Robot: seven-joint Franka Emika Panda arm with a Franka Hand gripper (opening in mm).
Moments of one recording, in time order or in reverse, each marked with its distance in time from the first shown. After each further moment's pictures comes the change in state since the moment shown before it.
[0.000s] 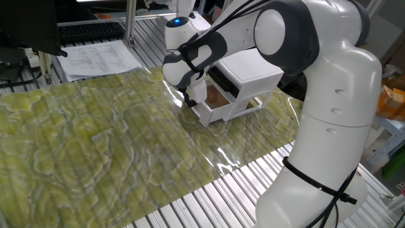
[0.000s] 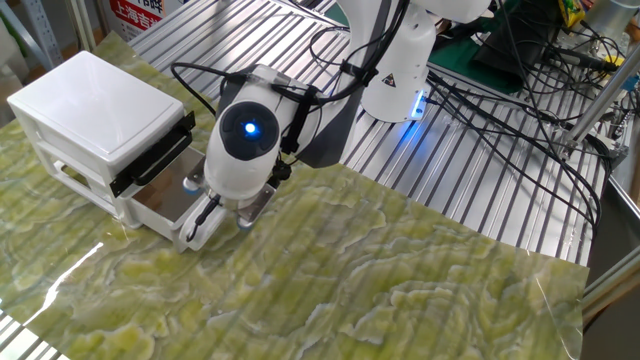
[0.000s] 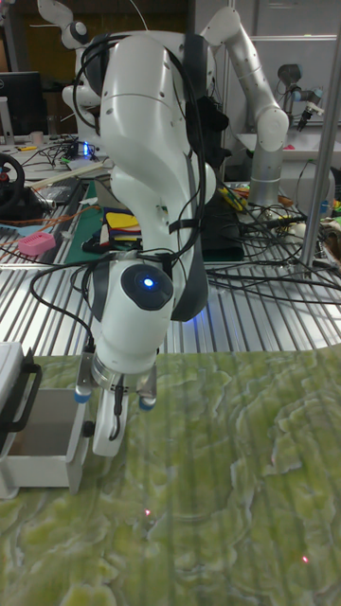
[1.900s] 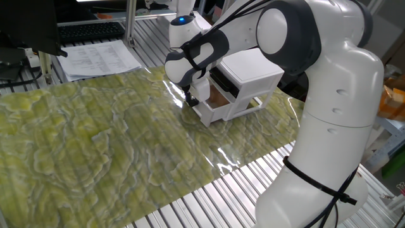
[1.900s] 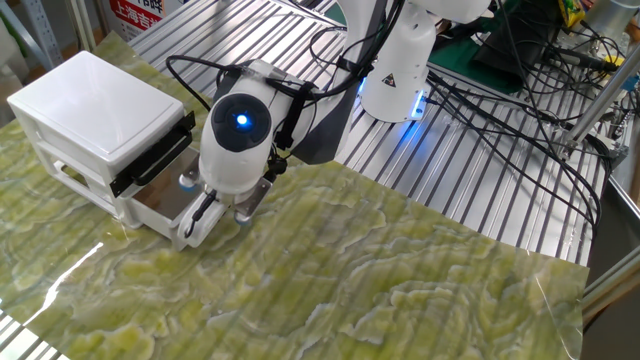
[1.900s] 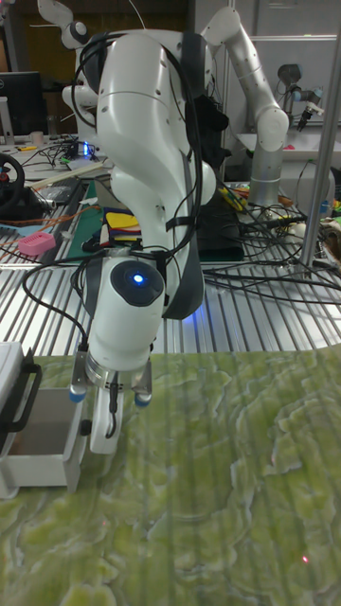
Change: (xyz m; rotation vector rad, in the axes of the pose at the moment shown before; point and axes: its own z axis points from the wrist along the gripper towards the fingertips) arm -0.007 -0.003 -0.001 -0.002 0.026 -0.039
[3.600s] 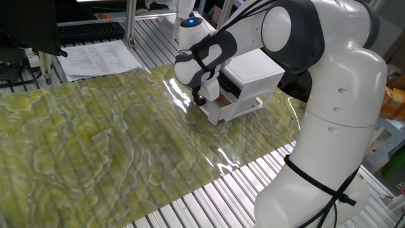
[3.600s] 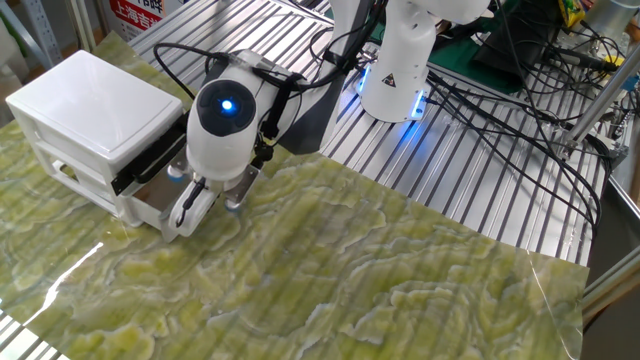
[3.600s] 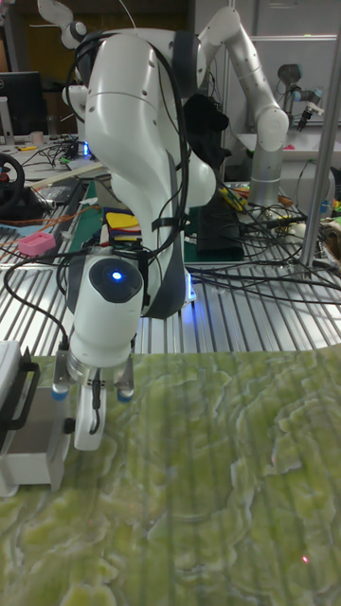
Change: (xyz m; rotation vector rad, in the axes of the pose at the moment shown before) arm -0.027 -0.007 0.009 -0.010 -0.007 -0.054
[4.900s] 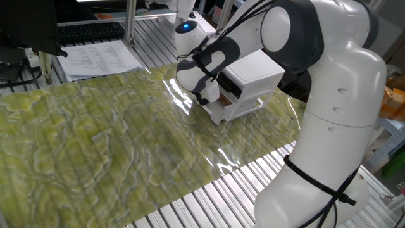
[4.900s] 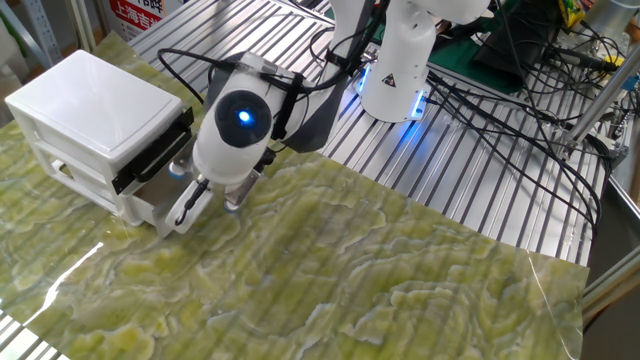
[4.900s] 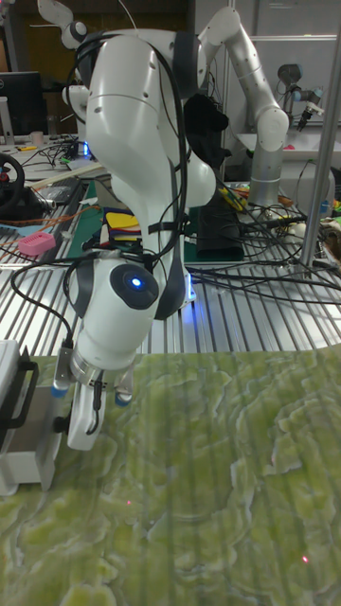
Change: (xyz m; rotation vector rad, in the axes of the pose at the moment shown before) arm -0.009 -0.003 0.003 0.002 -0.124 0.044
